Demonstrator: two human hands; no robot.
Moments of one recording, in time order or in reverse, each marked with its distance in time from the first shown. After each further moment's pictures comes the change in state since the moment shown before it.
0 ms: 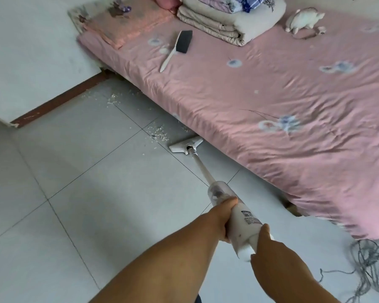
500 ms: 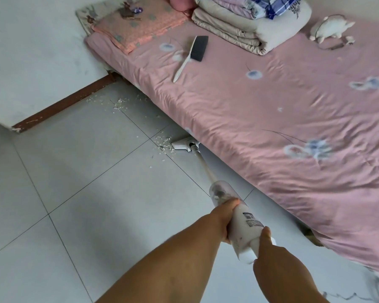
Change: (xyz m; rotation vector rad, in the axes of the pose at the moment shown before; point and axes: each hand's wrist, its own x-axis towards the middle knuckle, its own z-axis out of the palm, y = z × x) left_hand 0.036 0.129 -0.061 0.012 -0.032 -0.007; right_hand 0.104 -0.090 -0.046 -0.170 0.032 0.034
